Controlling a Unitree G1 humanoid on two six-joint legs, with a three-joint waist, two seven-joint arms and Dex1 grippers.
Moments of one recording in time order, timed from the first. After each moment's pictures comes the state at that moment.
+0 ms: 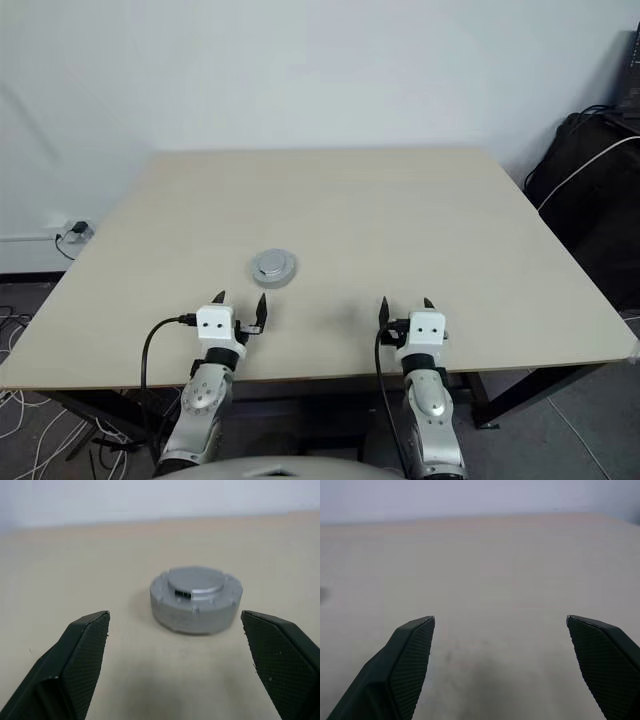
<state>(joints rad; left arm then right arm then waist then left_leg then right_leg) 0.14 0.01 -0.05 0.27 0.07 -0.39 0.02 0.24 0.02 0.01 0.13 0.02 -0.26 0.02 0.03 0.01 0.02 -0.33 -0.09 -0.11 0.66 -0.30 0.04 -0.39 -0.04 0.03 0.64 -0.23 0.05</state>
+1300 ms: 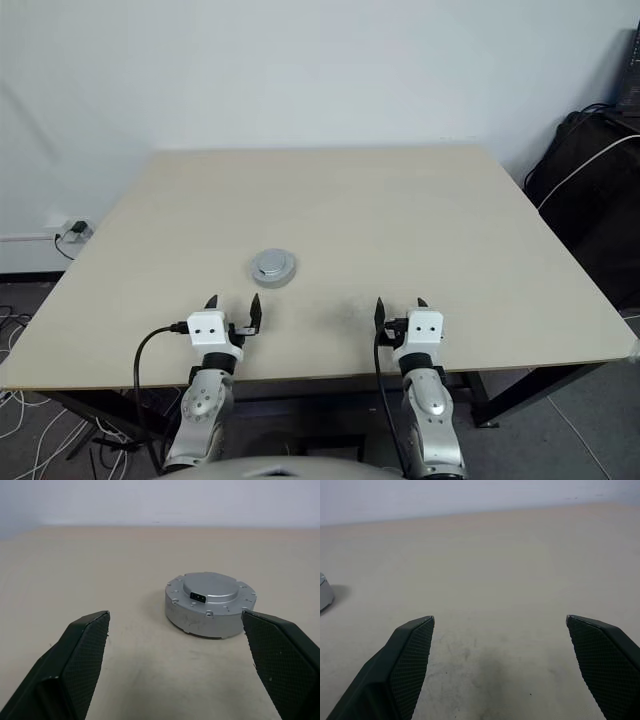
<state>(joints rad) 0.17 -0.04 -0.02 0.28 0.02 -0.42 0.00 0.22 0.02 0.01 0.11 0.06 -0.21 0.09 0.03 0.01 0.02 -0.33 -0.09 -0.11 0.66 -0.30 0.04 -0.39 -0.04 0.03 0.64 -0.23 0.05</state>
